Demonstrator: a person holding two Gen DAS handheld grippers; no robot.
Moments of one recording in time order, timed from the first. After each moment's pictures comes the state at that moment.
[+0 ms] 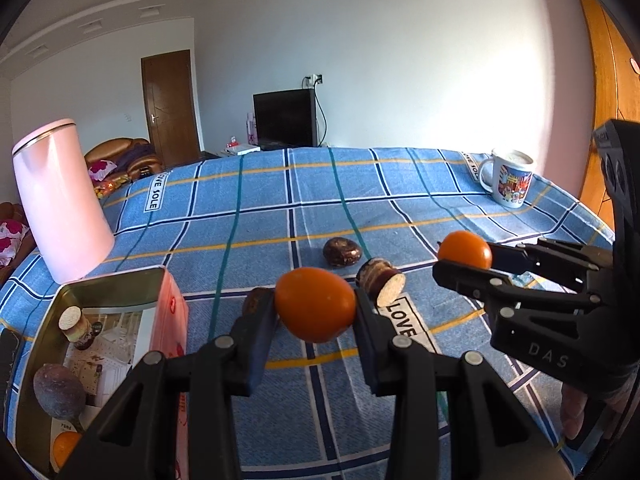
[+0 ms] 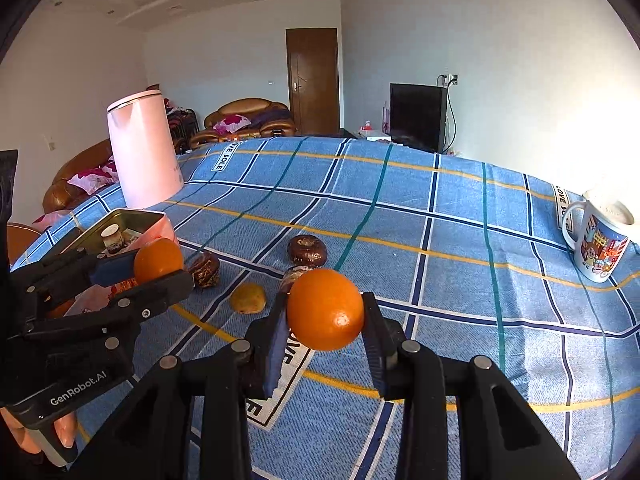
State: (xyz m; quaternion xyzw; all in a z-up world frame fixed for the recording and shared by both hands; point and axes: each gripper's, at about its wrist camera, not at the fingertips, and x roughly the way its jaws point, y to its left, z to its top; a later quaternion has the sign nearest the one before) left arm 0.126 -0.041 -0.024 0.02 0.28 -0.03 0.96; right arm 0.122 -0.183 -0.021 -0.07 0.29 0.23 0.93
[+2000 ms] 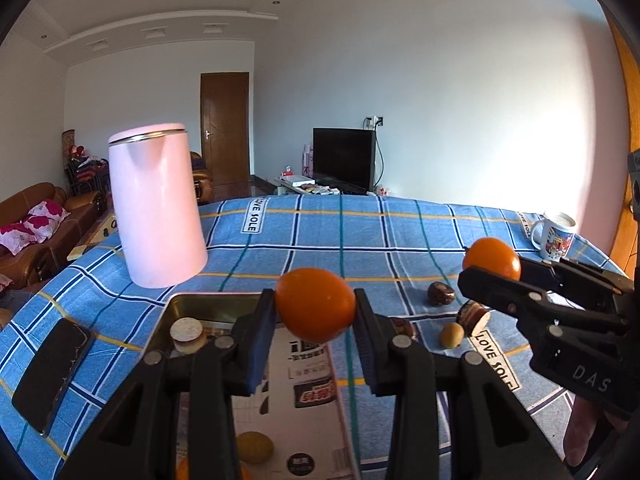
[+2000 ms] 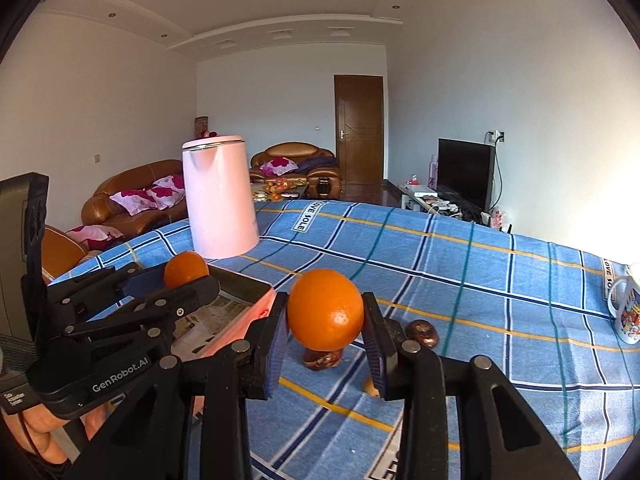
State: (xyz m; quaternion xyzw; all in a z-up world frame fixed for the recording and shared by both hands) left arm 0.089 0.066 0.001 -0.03 0.22 0.06 0.97; right arm 0.086 -0.096 0.018 -0.06 0.20 0.31 0.93
